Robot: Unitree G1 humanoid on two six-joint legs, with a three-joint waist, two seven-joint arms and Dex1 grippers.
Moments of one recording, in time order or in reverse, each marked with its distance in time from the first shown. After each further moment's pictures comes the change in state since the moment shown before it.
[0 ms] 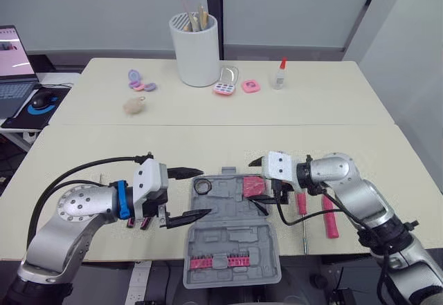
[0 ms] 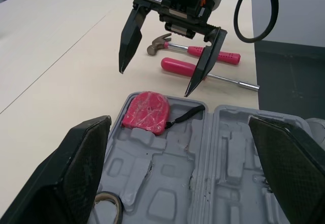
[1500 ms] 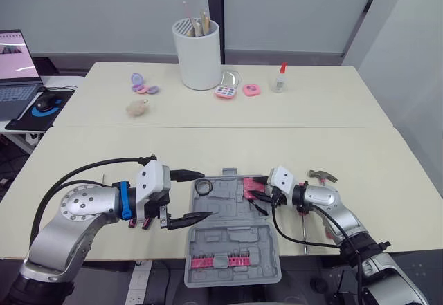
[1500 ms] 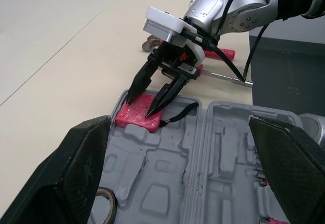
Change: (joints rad) left arm 0.005 0.003 -0.013 0.011 0.012 0.015 -0.009; right arm 0.049 0.169 -0.016 0.626 0.026 -0.456 -0.222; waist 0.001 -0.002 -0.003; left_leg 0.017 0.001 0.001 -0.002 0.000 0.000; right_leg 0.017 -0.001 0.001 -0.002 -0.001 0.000
